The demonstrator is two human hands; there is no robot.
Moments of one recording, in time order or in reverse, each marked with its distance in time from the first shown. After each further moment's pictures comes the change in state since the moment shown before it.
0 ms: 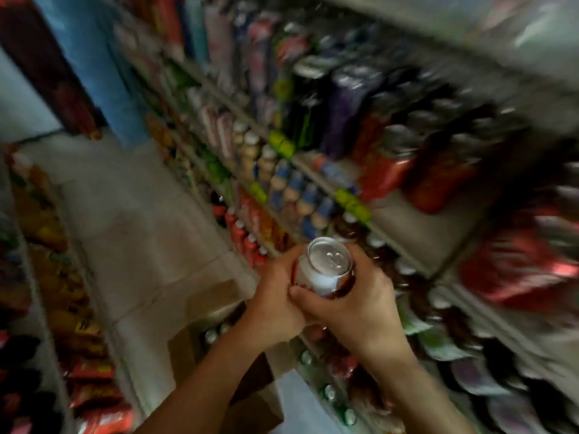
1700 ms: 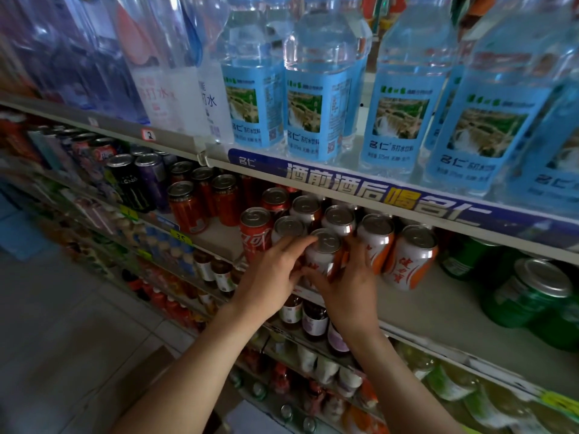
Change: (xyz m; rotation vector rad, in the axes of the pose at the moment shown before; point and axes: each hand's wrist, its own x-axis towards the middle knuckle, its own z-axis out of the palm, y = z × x) left_hand -0.012 0.195 0.209 0.619 -0.166 0.659; right_hand -0.119 0.100 -0.244 -0.060 0.668 -0.101
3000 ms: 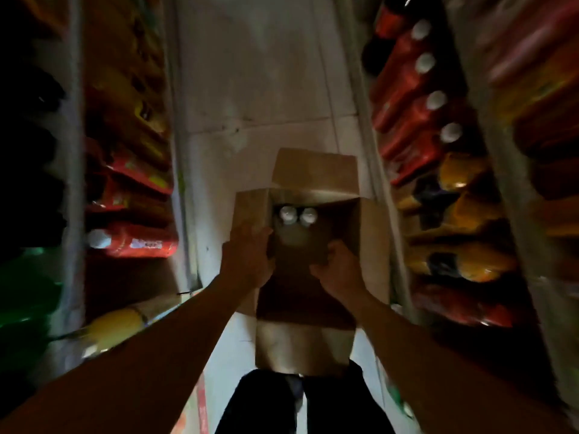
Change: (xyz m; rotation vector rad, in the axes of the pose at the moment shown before) left_hand -0.560 -0.515 0.236 0.001 -0.286 -1.582; right_hand -0.341 0.252 0.666 -0.336 -1.446 0.280
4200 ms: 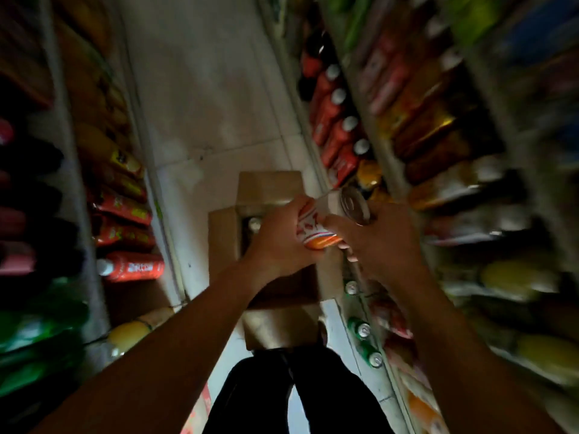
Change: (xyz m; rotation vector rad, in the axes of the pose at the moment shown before) left_hand -0.090 0.135 -0.121 -0.761 -0.071 0.485; right_hand -0.181 -0.125 -0.179 0.290 0.326 -0.096
